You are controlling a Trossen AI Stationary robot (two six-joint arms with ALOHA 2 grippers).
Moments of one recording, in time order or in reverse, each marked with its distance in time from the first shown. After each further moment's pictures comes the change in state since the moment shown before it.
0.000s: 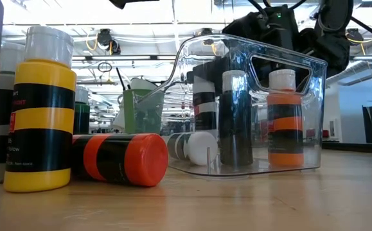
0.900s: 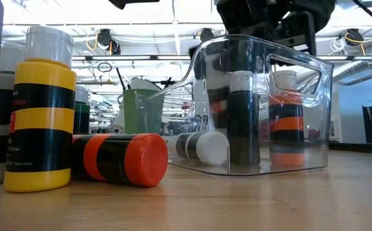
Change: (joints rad) left arm 0.000 0.001 -0.001 -0.007 0.002 0.010; right arm 0.017 -0.140 0.235 -0.720 -0.203 -0.317
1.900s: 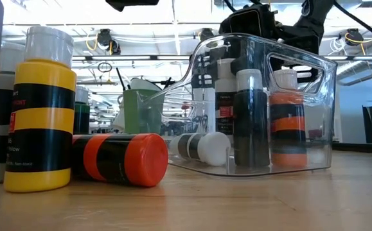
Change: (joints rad) left arm -0.002 0.000 0.000 -0.024 0.010 -0.015; right arm -0.076 0.101 -0.052 0.198 -0.312 -0.079
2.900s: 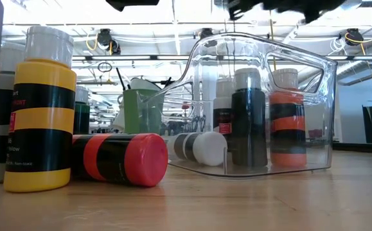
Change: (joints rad) left arm 0.005 0.000 0.000 0.001 -0.001 0.003; right arm 0.011 -0.591 -0.026 -0.288 0.315 0.258
